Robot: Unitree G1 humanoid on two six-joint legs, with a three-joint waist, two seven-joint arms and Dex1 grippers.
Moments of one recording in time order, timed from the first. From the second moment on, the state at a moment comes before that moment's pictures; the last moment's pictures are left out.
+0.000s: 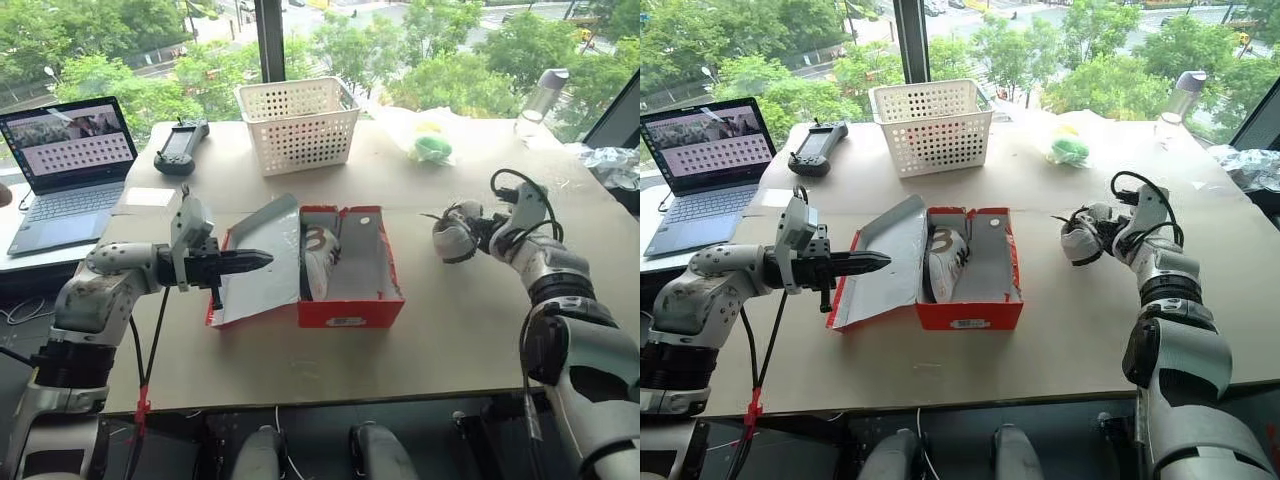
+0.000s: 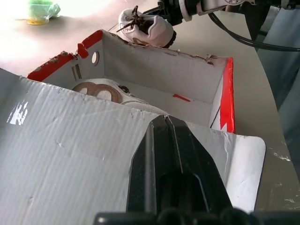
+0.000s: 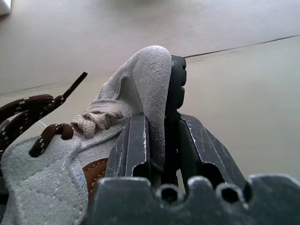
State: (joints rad) left arm -0.52 0.76 0.02 0.01 -0.55 0.48 -1.19; right arm -1.04 -0.57 -0.23 1.19 0.05 0.25 0.38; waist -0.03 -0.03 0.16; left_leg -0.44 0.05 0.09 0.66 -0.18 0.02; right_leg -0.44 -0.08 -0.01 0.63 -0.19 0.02
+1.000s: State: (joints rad) left arm -0.51 0.76 0.03 0.00 -0.55 0.49 -1.19; right arm -1.01 -0.79 -0.01 1.17 -0.17 0.23 0.37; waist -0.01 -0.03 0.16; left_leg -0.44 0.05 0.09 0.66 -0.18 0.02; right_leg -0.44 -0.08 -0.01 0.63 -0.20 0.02
